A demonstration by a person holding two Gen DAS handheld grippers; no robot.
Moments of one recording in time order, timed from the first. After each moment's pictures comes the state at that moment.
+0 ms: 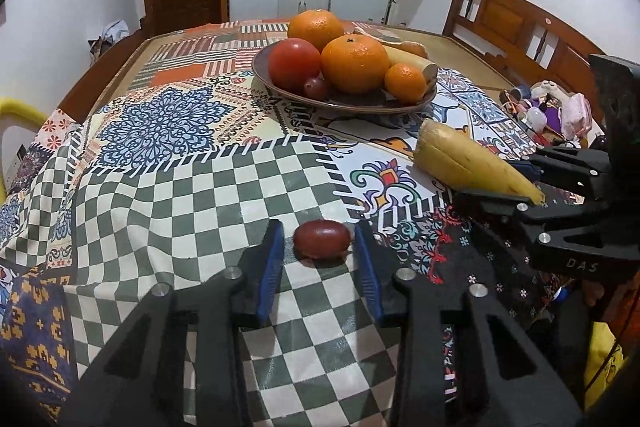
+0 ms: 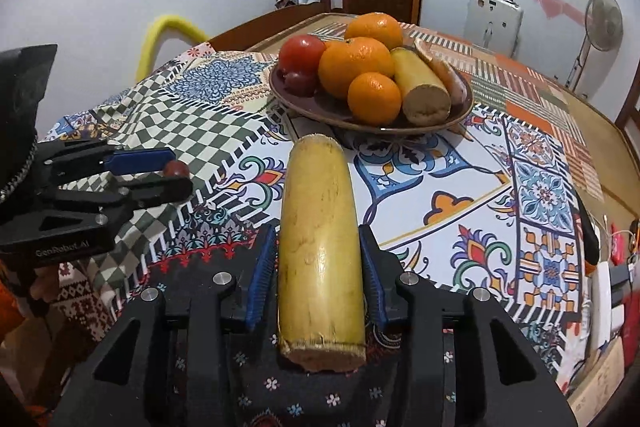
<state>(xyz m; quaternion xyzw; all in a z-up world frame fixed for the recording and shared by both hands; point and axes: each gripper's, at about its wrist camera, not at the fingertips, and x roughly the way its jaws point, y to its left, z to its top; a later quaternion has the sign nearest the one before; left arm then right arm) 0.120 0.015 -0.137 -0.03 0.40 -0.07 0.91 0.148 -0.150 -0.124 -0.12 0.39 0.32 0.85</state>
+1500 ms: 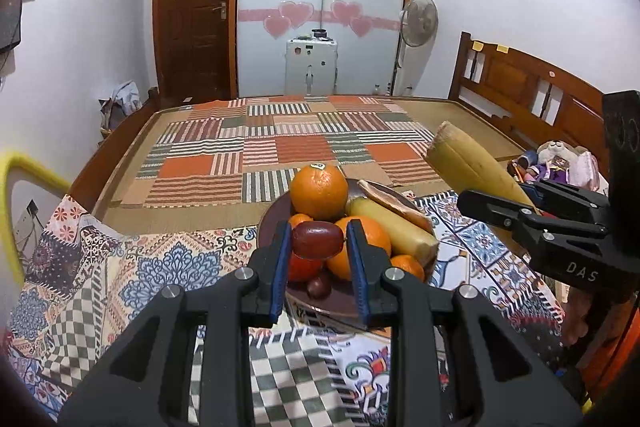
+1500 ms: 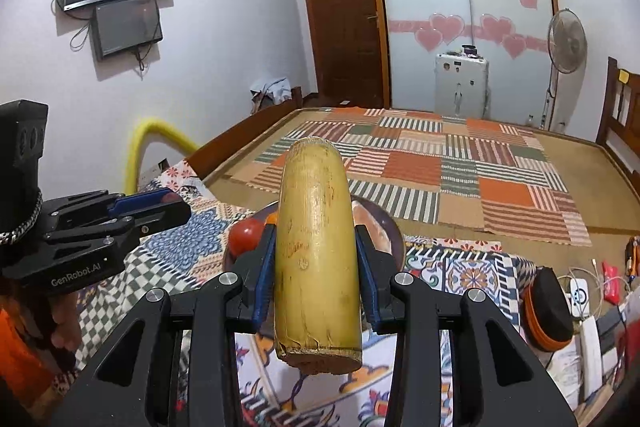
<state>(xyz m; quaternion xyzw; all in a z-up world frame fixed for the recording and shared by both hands) 0.198 0.008 -0.041 -0.02 0.29 -0.05 0.95 0.221 -0.164 -0.046 -0.03 0.27 0.31 0.91</state>
